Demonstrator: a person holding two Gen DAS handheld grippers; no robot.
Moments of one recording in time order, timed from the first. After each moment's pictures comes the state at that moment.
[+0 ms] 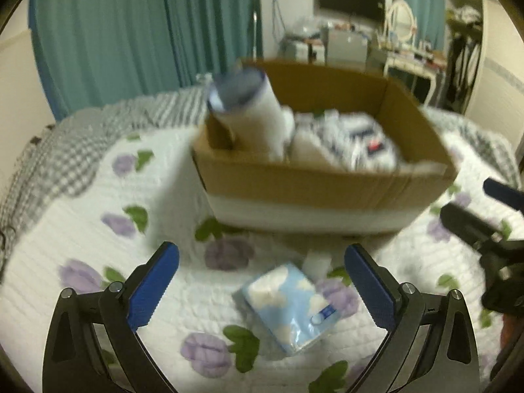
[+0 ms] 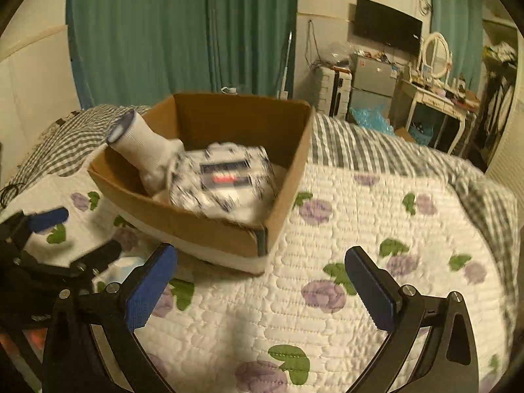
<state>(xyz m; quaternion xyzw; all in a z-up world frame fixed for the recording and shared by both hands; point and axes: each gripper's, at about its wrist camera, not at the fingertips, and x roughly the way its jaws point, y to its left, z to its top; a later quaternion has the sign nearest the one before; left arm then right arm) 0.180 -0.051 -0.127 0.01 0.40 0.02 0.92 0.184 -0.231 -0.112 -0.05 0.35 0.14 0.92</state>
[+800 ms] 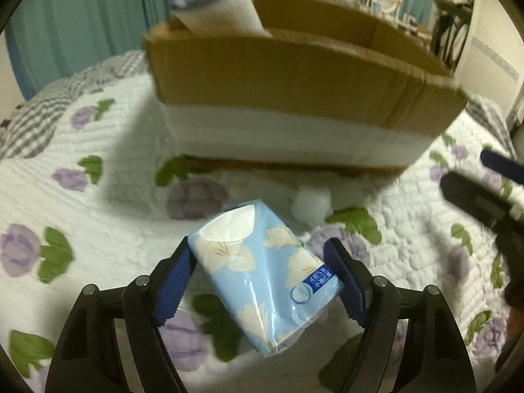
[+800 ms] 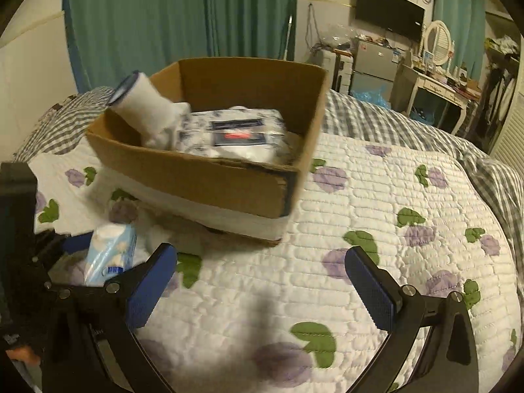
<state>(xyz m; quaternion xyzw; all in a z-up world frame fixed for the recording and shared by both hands) 0.153 -0.046 -0.157 -0.01 0.44 -0.03 0.90 0.173 -0.209 -0.135 -0.06 0.38 0.14 0.91</state>
